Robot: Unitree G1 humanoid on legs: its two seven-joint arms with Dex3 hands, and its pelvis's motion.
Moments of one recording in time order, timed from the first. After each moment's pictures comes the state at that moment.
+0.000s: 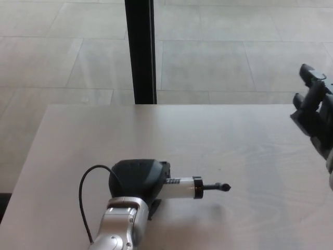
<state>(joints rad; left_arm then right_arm) -0.46 0.21 -0.64 0.36 0.88 0.43 0.11 -0.51 -0.18 -0.26 0.01 0.11 0.48 0.02</state>
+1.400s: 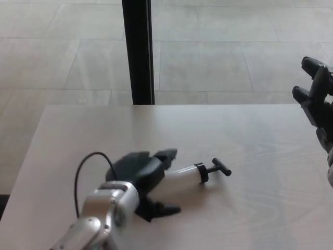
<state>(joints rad) -0.50 0.34 -0.54 0.18 0.74 0.34 -0.24 -0.53 -0.13 -0.29 0.01 0.14 0.48 -0.08</state>
